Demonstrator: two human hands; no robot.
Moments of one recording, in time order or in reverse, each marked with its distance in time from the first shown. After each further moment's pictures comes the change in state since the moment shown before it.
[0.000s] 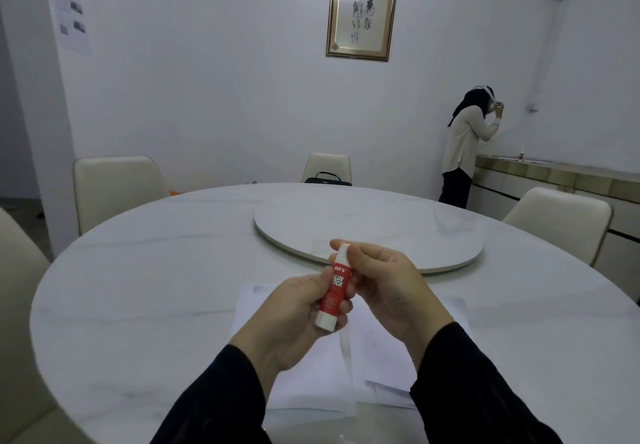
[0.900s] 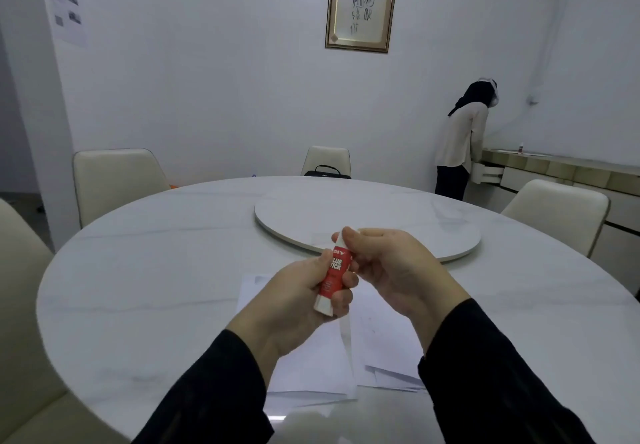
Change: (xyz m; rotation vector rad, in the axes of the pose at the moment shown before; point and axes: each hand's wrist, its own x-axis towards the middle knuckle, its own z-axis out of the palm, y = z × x) left_hand -0.011 0.013 0.011 -0.030 -0.068 -0.021; right_hand -0.007 -0.024 0.010 -0.171 0.033 0.083
